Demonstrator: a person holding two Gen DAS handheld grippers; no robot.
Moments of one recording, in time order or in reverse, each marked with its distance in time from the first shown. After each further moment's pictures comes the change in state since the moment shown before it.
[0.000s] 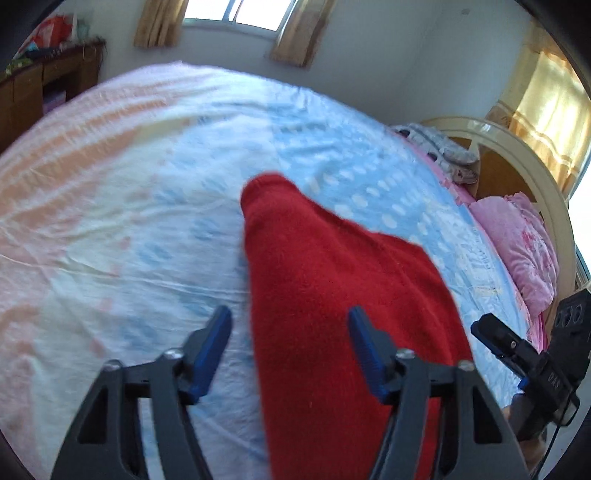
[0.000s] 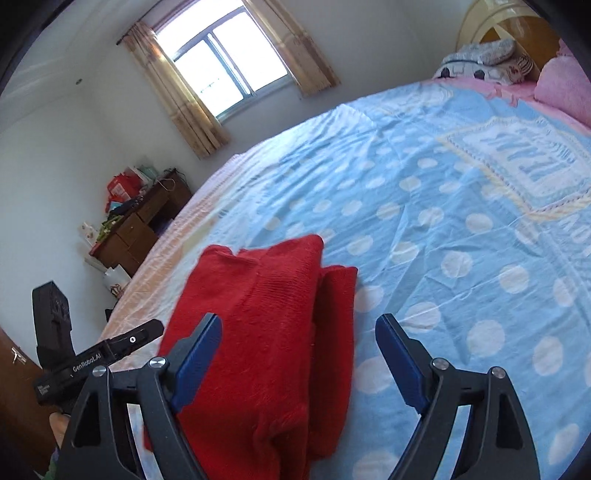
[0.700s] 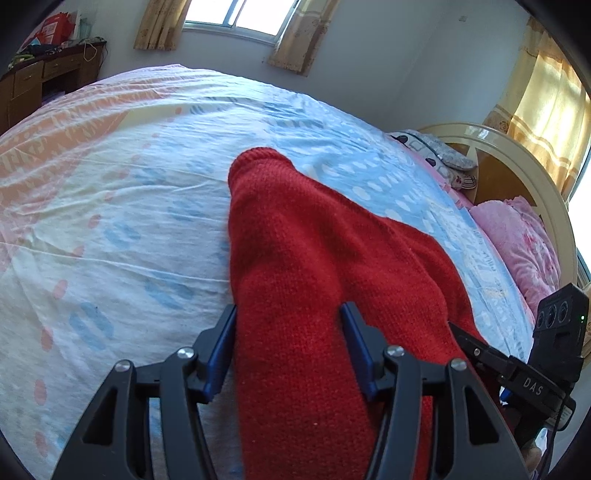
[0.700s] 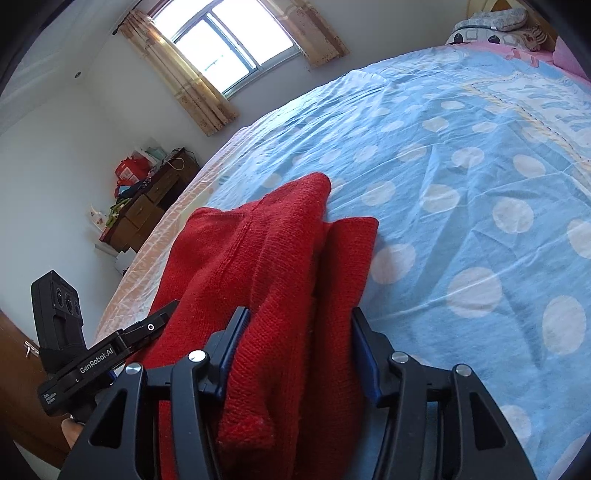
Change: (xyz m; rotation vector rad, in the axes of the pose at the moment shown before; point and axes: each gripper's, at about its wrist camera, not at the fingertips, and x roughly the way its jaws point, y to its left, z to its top) left arm 0.014 -0.001 -0.022 0.005 -0.087 -0.028; right arm 0.049 -0.016 -0.025 0.016 0.094 0.082
